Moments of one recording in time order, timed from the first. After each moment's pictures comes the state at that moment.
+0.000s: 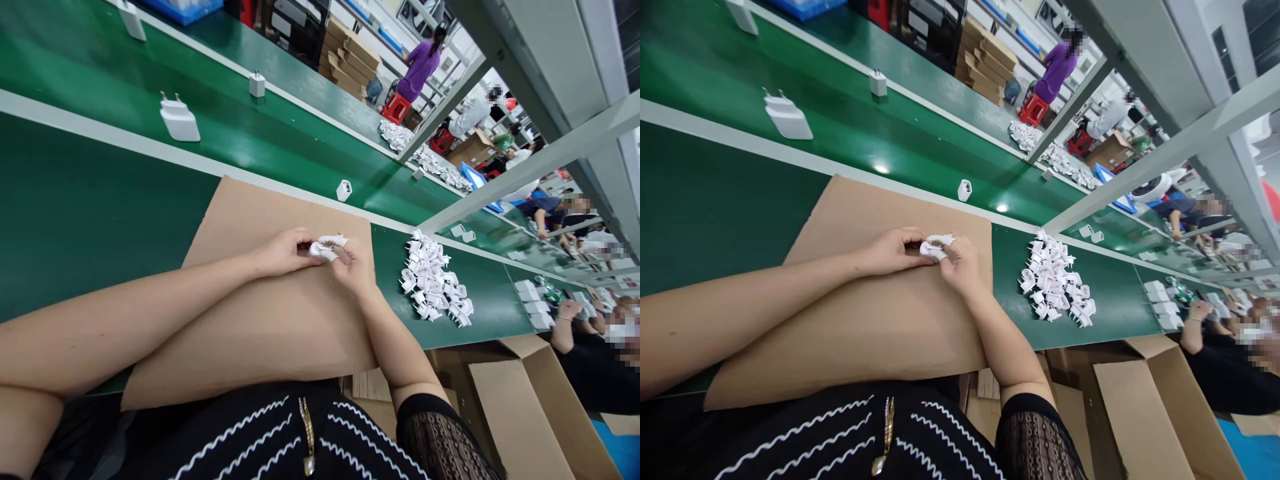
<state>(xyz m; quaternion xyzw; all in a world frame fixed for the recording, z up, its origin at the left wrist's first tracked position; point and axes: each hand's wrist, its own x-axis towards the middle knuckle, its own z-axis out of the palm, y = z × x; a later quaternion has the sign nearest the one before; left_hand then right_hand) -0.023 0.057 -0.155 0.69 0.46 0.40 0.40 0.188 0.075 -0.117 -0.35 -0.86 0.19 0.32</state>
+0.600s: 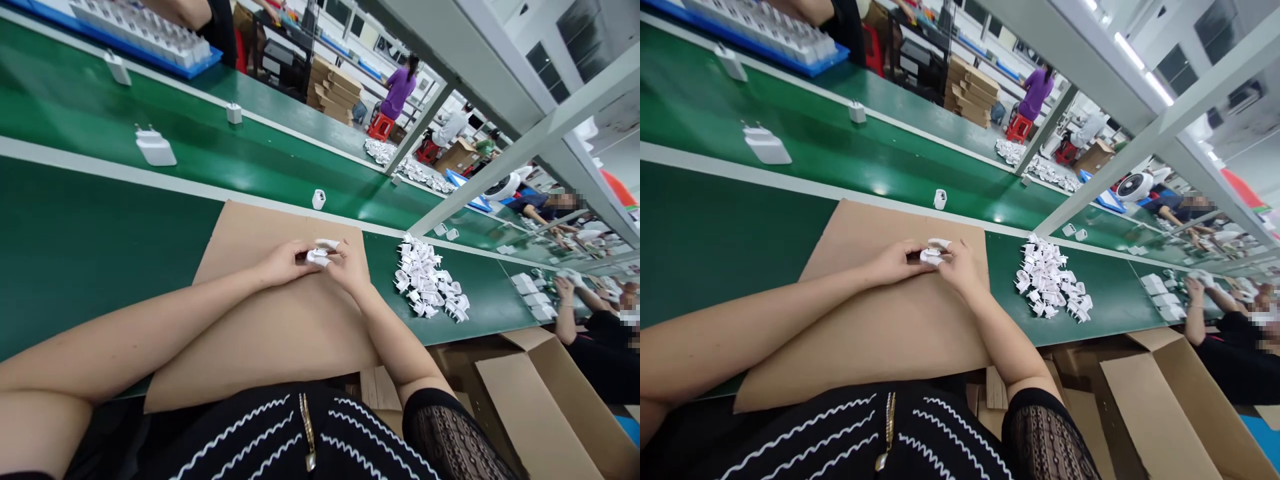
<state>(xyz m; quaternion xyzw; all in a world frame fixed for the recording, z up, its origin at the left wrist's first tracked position) -0.014 0.051 -0.148 0.69 0.47 0.39 0.39 0.184 0.077 -0.107 -0.42 -0.82 0.27 0.28</state>
